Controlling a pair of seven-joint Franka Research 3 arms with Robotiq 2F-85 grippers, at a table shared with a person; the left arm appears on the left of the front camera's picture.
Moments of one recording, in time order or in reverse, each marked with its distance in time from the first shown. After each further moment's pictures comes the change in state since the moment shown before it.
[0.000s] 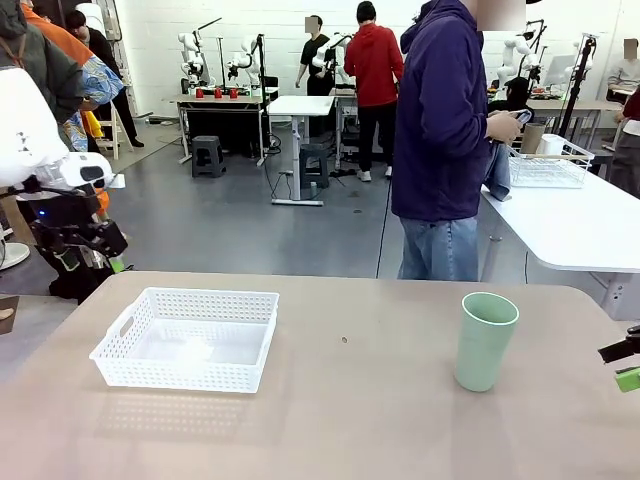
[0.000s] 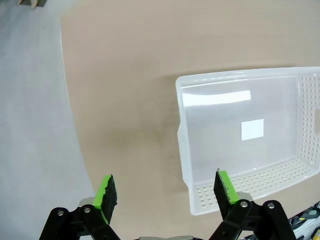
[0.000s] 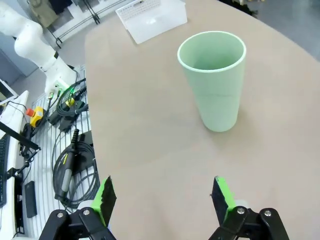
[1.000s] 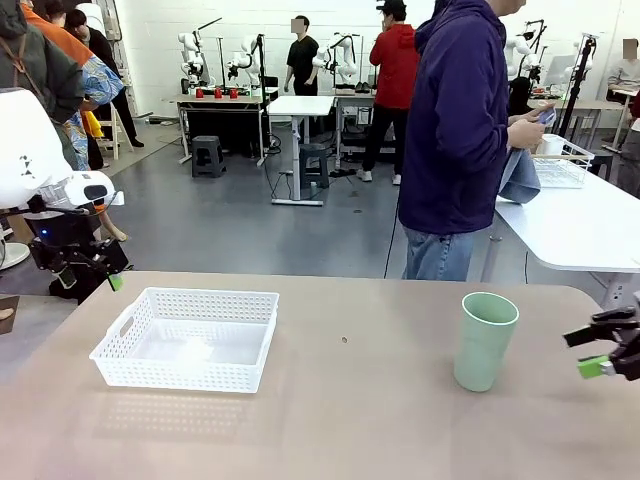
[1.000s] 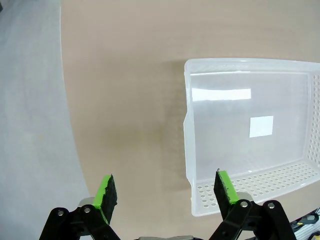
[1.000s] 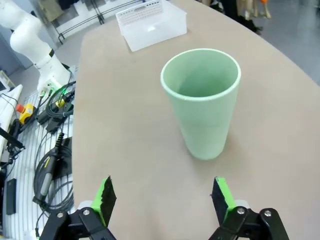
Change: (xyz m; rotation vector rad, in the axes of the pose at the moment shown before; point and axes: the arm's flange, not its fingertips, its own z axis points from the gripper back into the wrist) left arm -0.019 0.002 -0.021 0.009 0.025 0.056; right arm 0.016 -0.036 -0.041 0.017 -0.042 0.112
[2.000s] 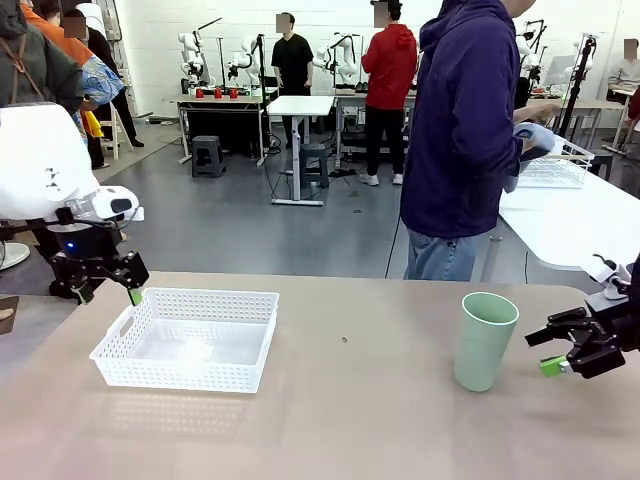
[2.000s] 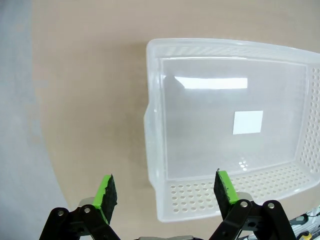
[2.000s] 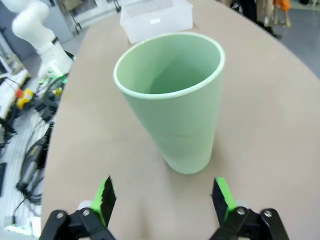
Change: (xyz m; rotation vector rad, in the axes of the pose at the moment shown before) left arm 0.002 -0.042 -0.031 -0.010 0.088 0.045; right arm -0.011 -0.058 -0.051 0.089 0.009 0.078
